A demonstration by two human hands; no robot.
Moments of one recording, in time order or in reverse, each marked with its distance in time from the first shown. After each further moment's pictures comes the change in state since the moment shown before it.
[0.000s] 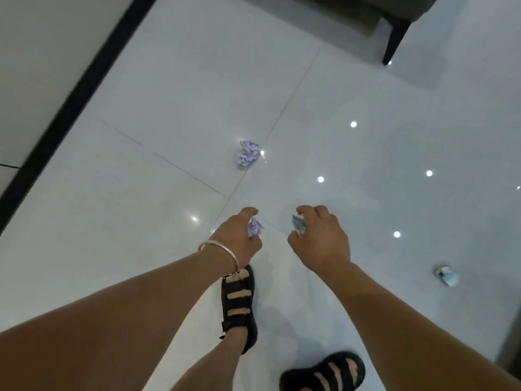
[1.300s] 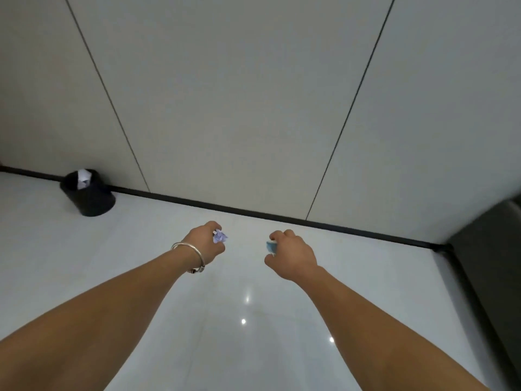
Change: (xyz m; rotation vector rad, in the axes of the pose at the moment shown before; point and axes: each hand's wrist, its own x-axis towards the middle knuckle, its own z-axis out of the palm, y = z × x) left_hand -0.807 -0.120 -0.122 -0.568 1.111 -0.566; right_hand -0.582 -0.456 -0.150 -0.539 -0.264 -1.231
